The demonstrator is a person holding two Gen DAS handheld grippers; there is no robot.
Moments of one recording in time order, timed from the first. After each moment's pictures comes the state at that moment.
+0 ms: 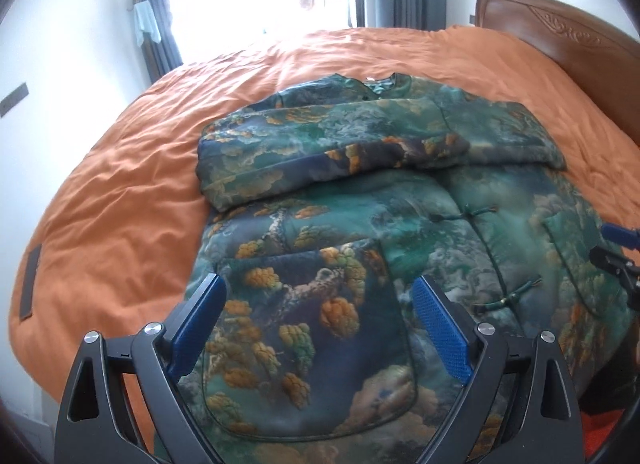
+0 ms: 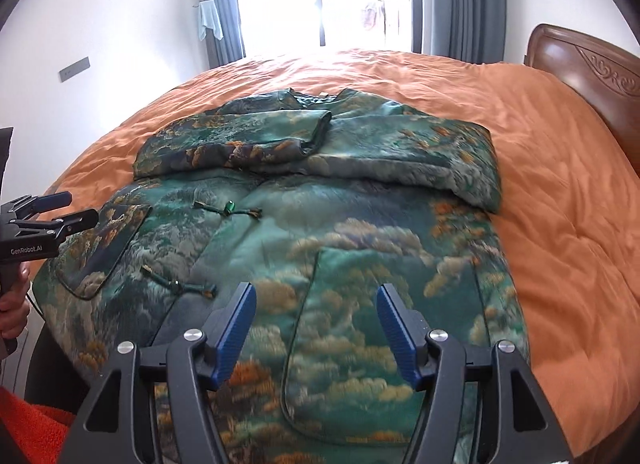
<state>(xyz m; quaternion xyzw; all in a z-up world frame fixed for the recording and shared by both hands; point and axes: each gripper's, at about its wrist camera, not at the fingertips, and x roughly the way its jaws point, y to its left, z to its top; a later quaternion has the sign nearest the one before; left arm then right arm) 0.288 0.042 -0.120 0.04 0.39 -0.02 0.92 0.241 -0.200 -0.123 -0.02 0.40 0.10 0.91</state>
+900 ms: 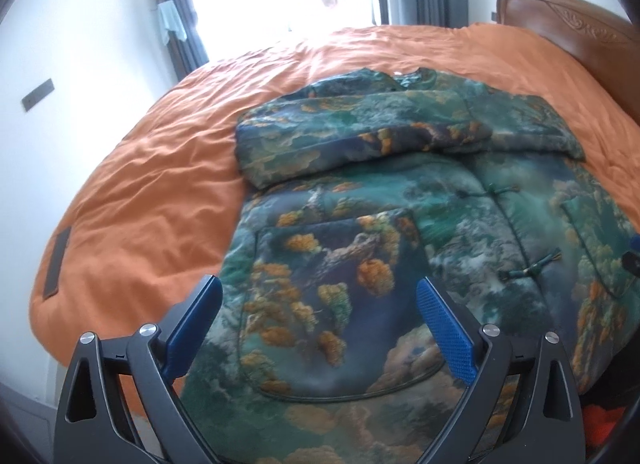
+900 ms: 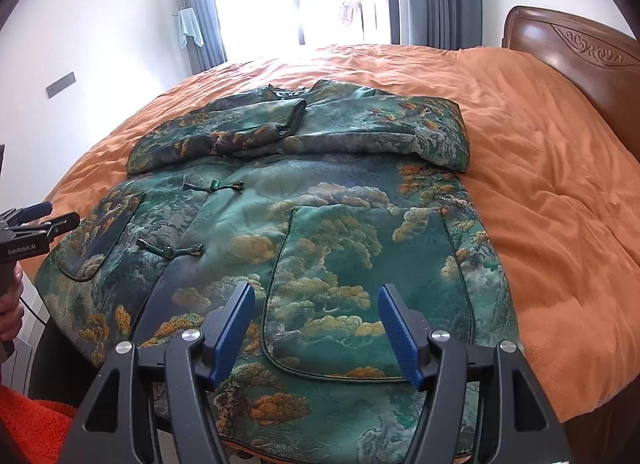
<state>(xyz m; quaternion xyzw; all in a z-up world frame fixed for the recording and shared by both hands) 0.260 0.054 -0.127 0.06 0.39 0.04 0.92 0.211 -0.223 -0.132 0.01 0.40 0.08 0.91</state>
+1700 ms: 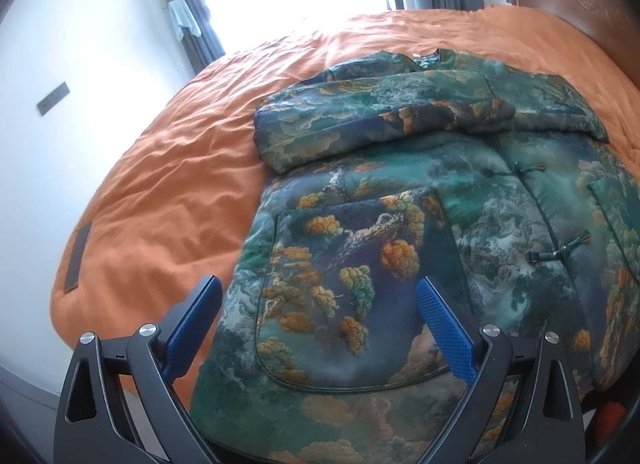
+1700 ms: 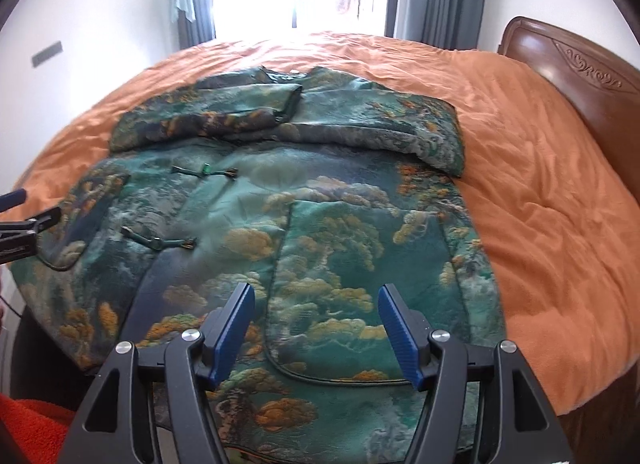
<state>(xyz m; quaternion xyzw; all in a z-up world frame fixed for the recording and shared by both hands) 0.259 0.054 -0.137 0.08 0.41 0.08 0.91 0.221 -0.196 -0.129 -0.05 0.43 0.03 0.90</state>
